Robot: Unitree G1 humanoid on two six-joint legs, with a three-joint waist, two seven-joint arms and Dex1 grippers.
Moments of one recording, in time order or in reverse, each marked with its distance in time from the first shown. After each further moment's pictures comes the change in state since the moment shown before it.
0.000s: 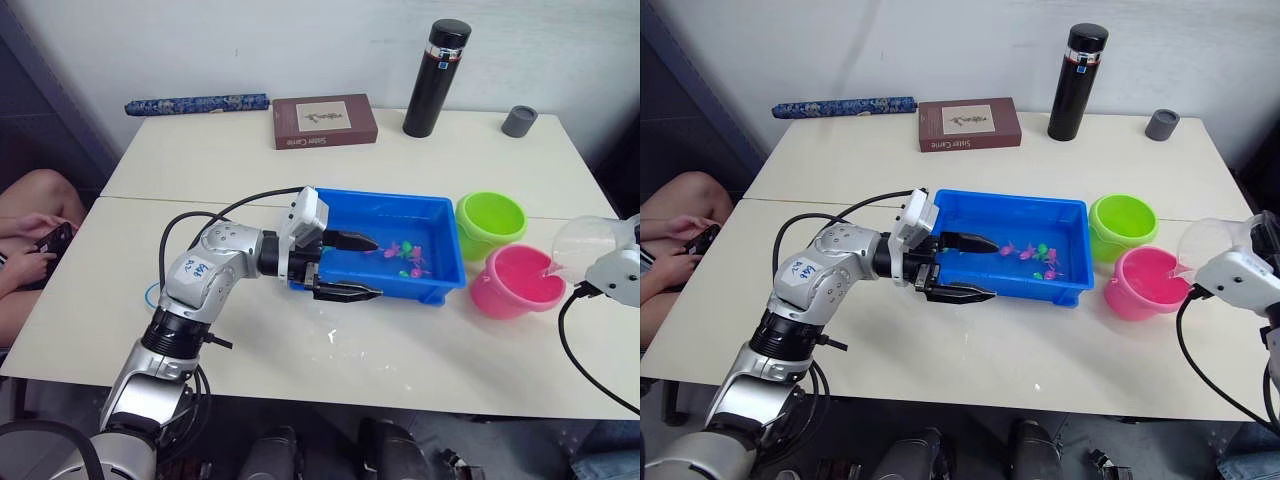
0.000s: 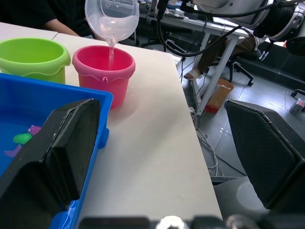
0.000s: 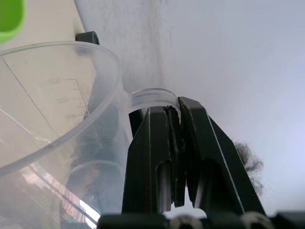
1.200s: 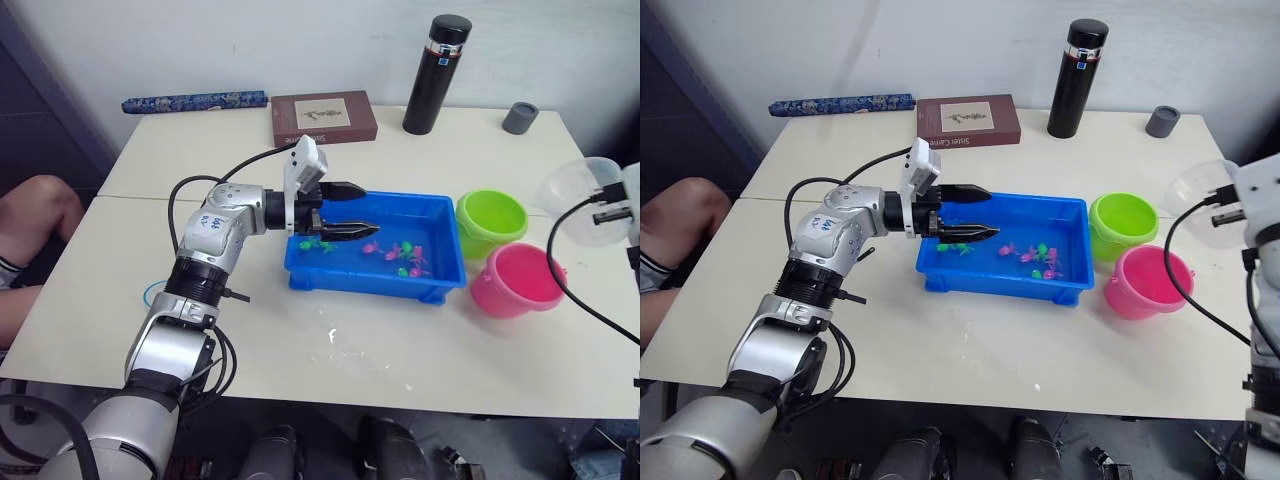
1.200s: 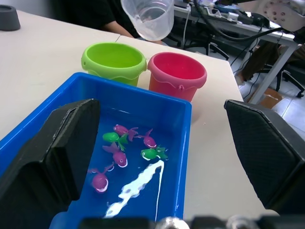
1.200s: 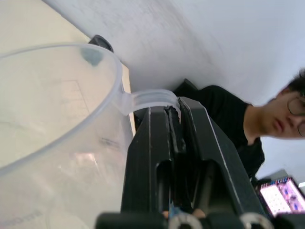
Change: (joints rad) left arm -0.280 -0.108 0.067 0.506 0.161 -0.178 0.019; right arm -0.635 -0.009 0.224 0.441 0.292 0.218 0.077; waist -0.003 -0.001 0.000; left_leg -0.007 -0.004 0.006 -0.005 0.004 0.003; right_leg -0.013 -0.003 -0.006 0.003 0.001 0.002
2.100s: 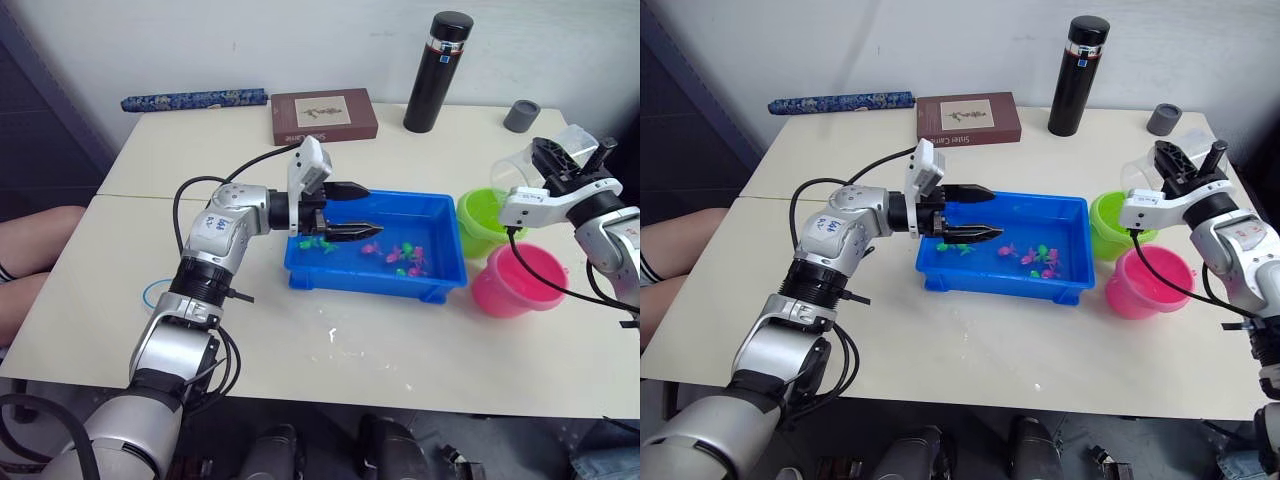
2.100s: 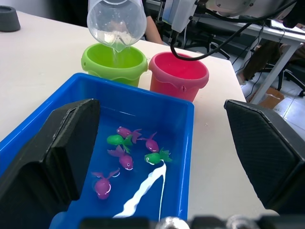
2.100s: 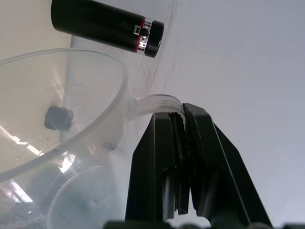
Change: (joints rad) left arm 0.002 0.000 0.005 -0.013 0.005 -0.004 0.002; right arm -0.183 -0.201 0.465 0.221 -0.634 -0.493 -0.270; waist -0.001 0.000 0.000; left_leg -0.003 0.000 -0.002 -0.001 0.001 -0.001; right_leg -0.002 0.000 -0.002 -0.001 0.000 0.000
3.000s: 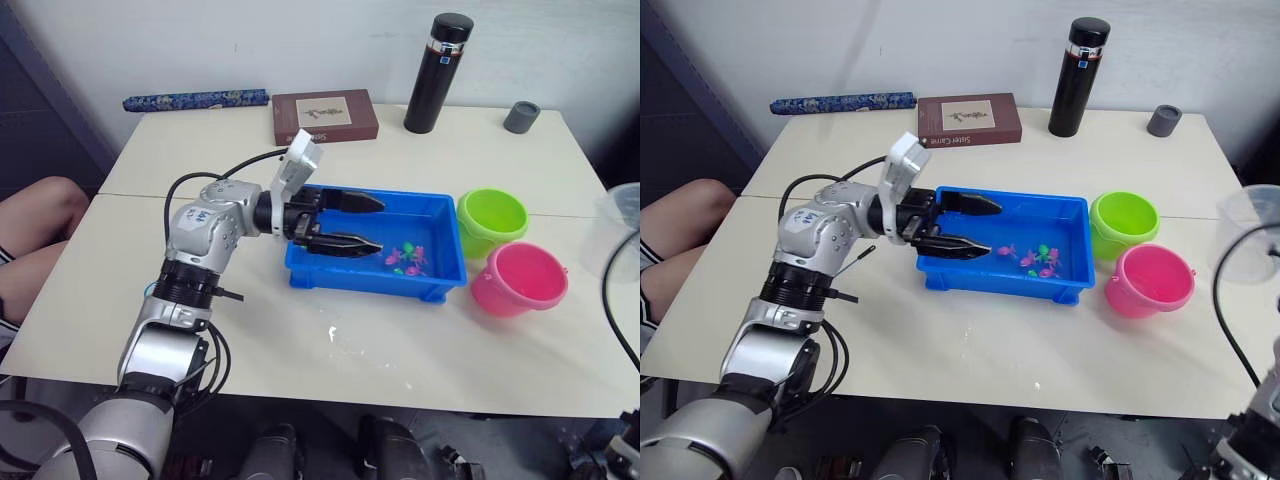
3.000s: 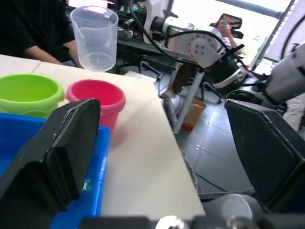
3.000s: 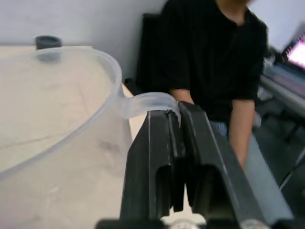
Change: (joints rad) left arm 0.034 0.084 0.017 -0.221 -0.220 0.248 -0.282; right arm 0.427 0.629 -1.126 -0.770 1.022 1.013 0.165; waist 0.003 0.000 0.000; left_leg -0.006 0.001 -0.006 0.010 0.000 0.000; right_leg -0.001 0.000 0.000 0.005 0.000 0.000
